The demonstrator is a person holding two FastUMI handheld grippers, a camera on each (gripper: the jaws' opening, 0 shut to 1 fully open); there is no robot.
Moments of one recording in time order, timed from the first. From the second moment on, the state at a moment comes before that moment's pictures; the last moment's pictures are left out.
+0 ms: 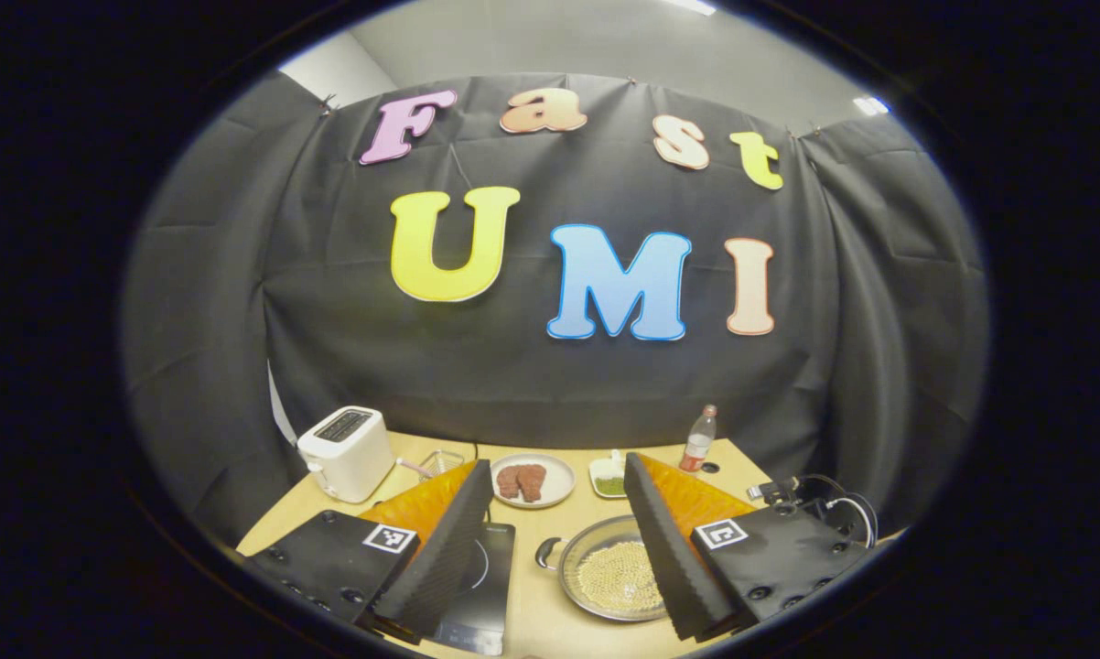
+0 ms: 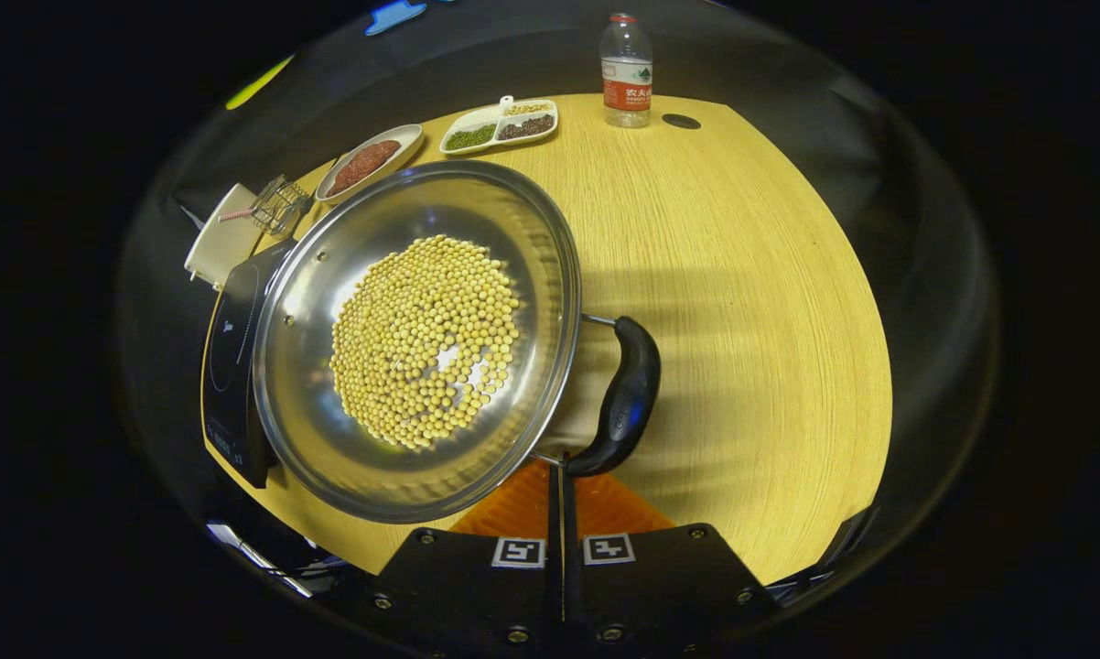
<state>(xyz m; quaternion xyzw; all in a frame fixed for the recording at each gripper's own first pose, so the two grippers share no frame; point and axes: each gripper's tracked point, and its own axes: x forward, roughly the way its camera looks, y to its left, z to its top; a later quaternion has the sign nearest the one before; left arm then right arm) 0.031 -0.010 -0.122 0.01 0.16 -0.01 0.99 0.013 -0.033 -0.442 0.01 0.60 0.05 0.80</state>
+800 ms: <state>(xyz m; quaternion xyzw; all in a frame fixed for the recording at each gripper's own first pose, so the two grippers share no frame) 0.035 0.008 -0.149 -0.01 0.19 0.01 0.98 0.057 -0.049 -0.445 0.02 0.58 0.03 0.81</state>
